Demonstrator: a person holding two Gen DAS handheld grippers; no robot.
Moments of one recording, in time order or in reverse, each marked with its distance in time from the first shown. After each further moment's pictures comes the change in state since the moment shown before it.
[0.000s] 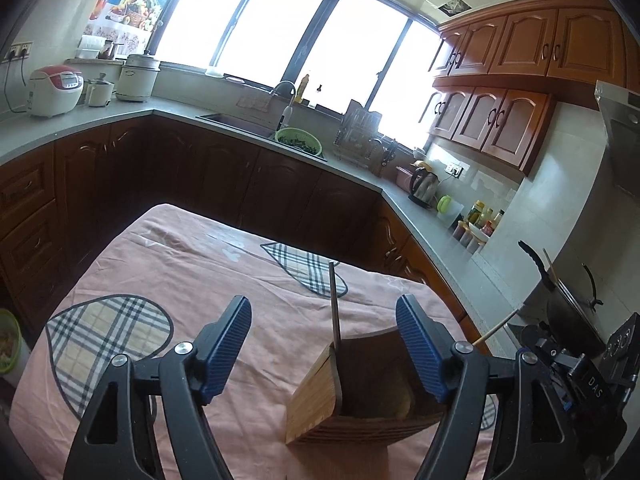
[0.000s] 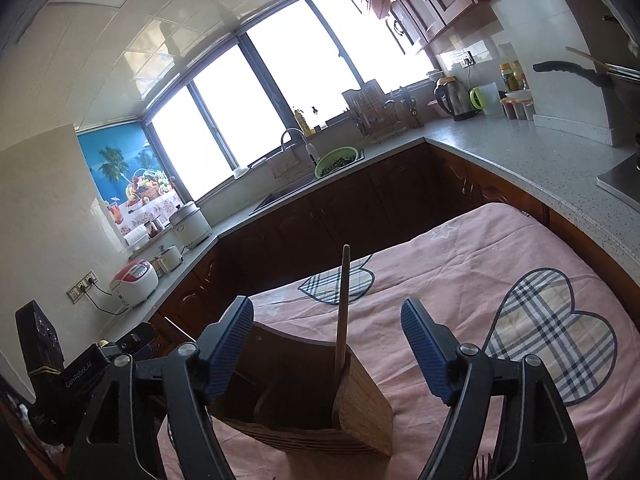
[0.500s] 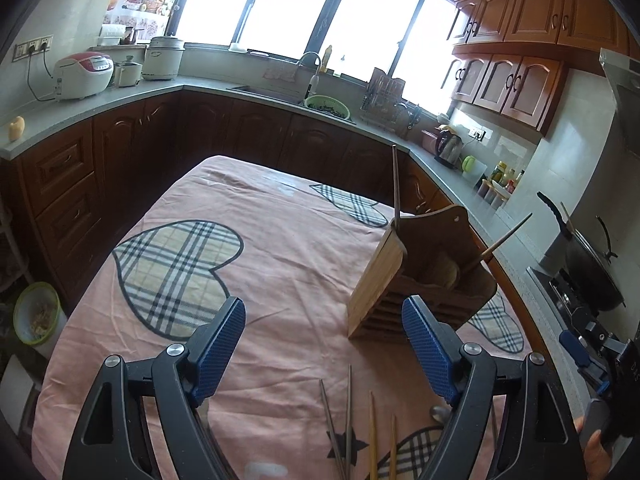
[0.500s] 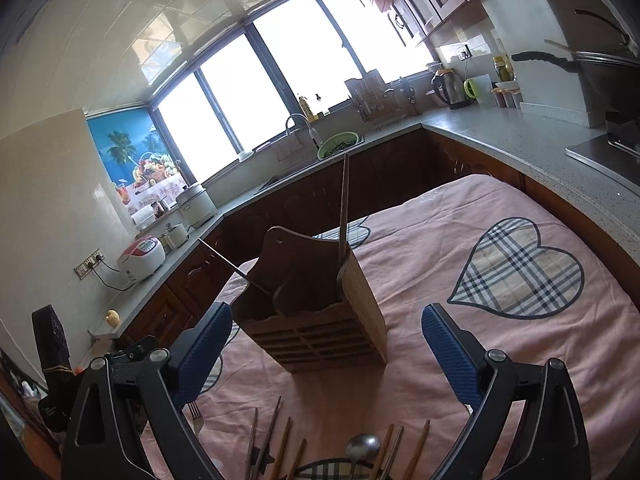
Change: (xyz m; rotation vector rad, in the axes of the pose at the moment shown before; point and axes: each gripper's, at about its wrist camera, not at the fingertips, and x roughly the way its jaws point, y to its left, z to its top) left arm -0.097 0.023 -0.059 0.021 0.123 0.097; right arm -0.075 0.005 -0.069 -0.023 0.046 -0.011
